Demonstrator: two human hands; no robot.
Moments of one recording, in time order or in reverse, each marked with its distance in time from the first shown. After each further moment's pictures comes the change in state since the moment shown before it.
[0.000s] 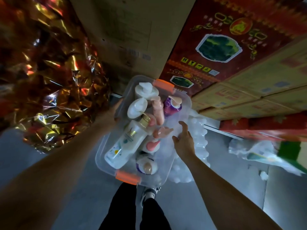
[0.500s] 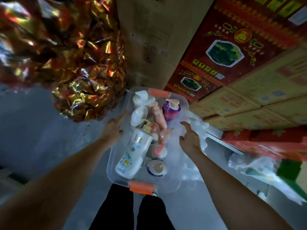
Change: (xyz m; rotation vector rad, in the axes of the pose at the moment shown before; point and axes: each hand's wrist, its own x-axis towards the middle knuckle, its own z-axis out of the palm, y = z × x) left_hand -0.119 -0.015 0.056 -0.026 0.142 -0.085; right_hand -0.033 0.014 -0.032 -0.191 -0.096 -0.188
